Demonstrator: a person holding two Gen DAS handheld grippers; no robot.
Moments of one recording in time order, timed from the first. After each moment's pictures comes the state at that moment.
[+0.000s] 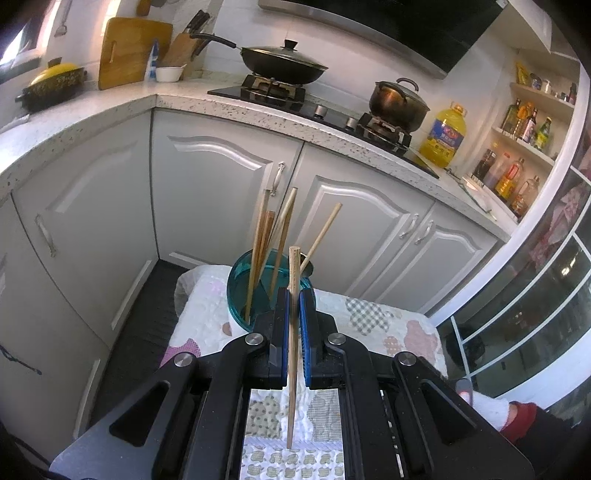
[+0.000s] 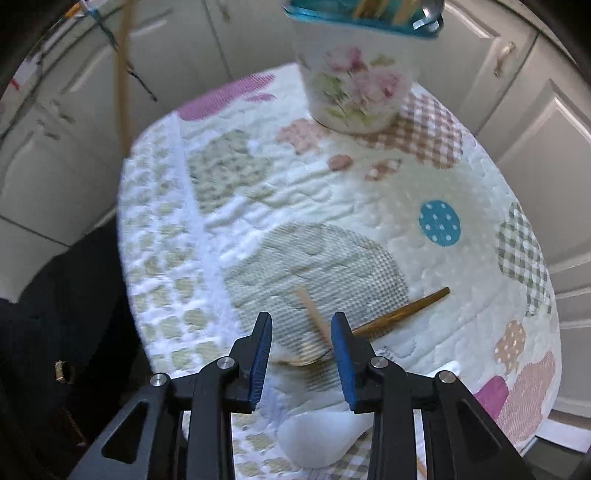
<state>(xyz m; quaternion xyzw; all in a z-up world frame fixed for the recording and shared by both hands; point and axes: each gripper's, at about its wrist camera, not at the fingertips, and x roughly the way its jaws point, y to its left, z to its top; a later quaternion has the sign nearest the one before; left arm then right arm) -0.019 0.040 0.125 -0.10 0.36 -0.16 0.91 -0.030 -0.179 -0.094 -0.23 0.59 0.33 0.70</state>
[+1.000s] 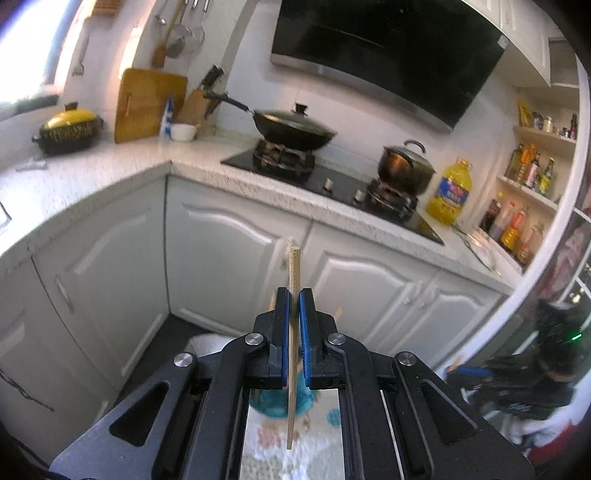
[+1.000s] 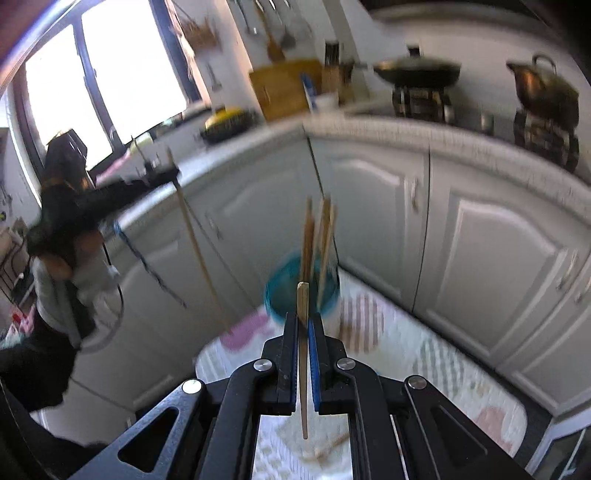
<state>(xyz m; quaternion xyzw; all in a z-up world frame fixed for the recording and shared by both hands) 0.011 0.054 0.202 -0.11 0.26 -0.12 0.95 0.001 -0.236 0.146 0.01 0.37 0.34 0.86</state>
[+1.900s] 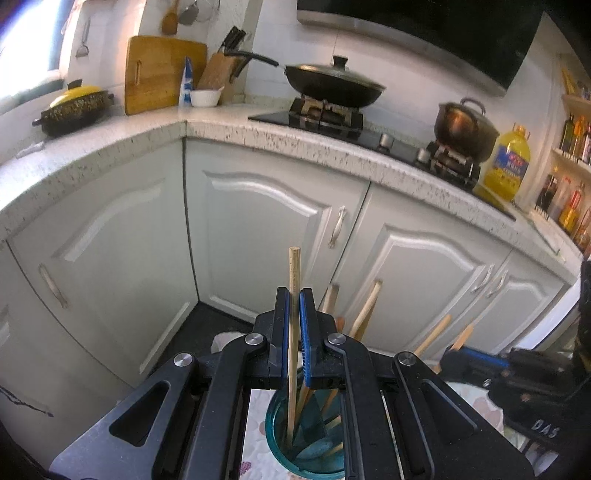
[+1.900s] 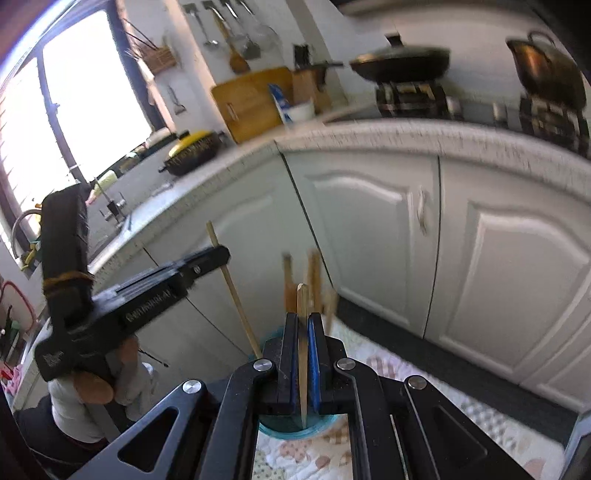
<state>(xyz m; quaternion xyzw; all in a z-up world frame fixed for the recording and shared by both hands) 0.115 0.029 0.097 -0.08 0.32 -0.05 0.94 0.116 -0.170 0.090 0.06 0.38 0.30 0.87</state>
